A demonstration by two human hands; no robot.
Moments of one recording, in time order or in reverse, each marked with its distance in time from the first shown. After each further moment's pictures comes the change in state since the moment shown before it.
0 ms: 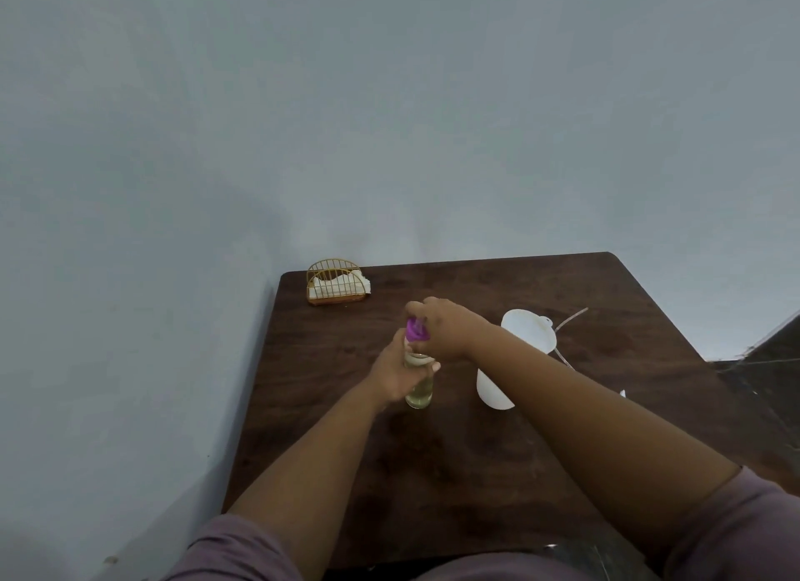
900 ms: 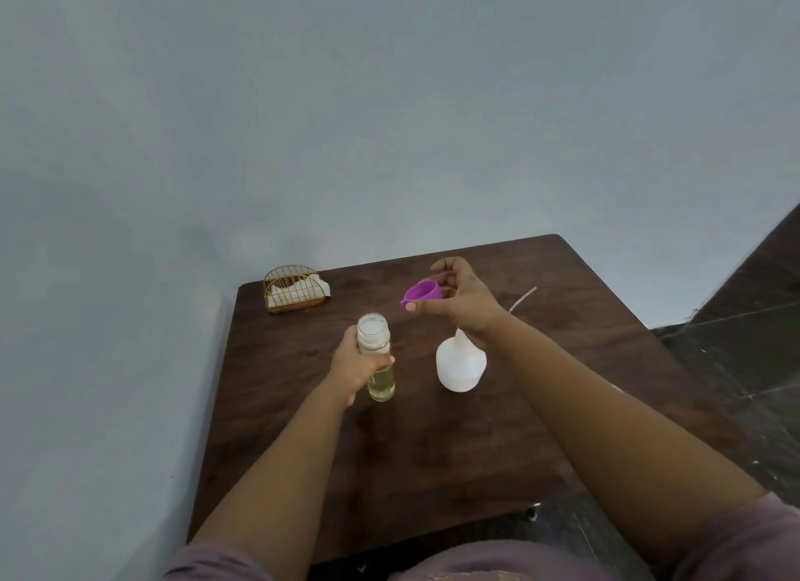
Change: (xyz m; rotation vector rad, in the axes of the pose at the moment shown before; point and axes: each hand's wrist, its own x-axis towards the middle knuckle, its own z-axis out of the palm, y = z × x) left_hand -0.003 0.011 0.016 -0.179 0.188 -0.193; right_hand -0.064 0.063 -0.003 1.170 0.490 0.198
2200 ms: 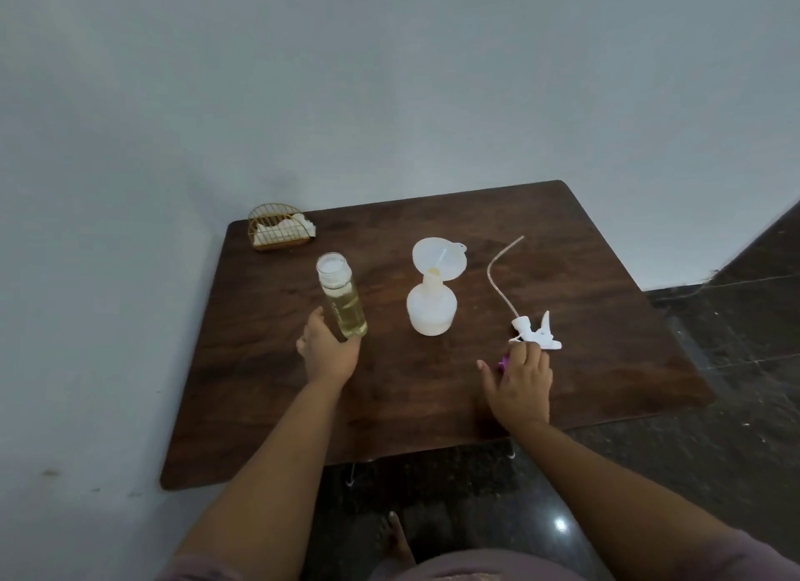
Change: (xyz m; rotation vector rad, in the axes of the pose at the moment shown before) left_hand -0.068 -0.033 0.051 0.334 0.480 -0.066; right_hand -0.117 0.197 -0.084 -0.960 0.490 -0.122
